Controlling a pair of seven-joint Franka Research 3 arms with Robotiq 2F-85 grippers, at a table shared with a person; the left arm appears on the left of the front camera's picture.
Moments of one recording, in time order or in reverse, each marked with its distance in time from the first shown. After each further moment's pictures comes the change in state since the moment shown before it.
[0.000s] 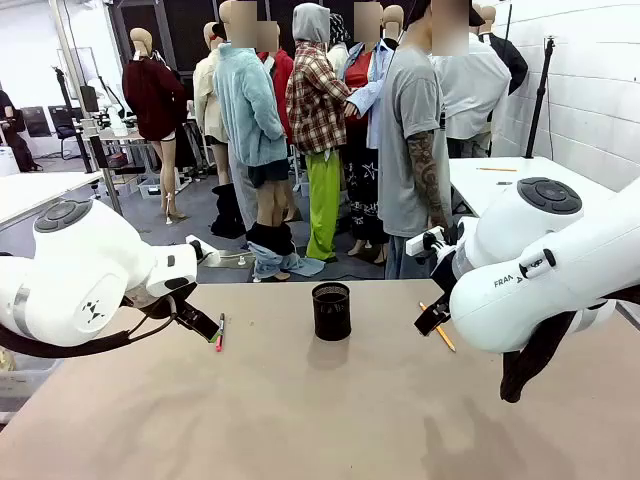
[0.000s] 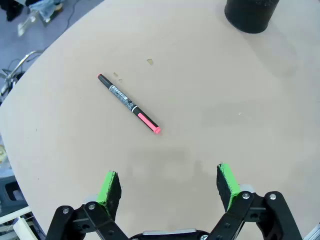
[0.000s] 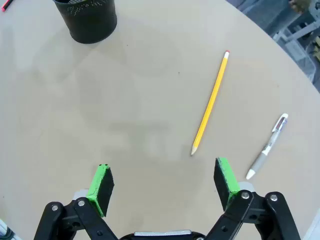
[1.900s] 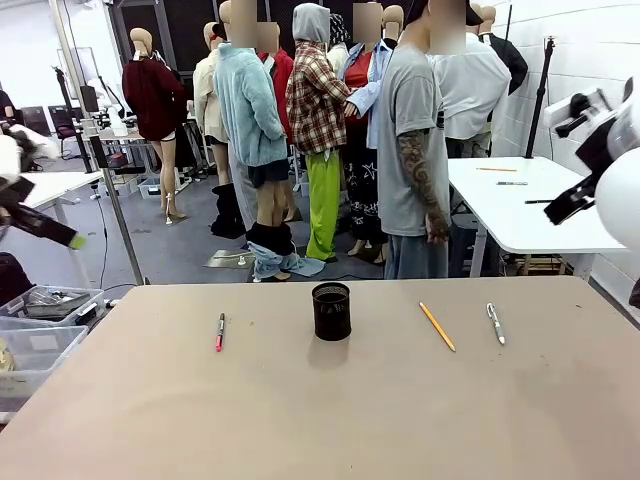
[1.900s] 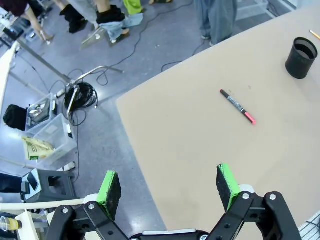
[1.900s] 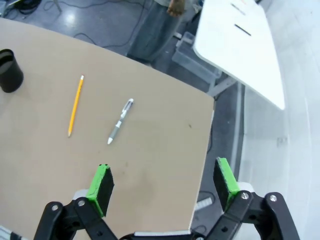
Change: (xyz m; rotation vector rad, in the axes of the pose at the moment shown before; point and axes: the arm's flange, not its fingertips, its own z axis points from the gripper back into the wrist) left arm -0.046 0.154 0.211 0.203 -0.212 0.087; right arm -0.026 -0.113 0.225 -0.390 -0.121 -0.136
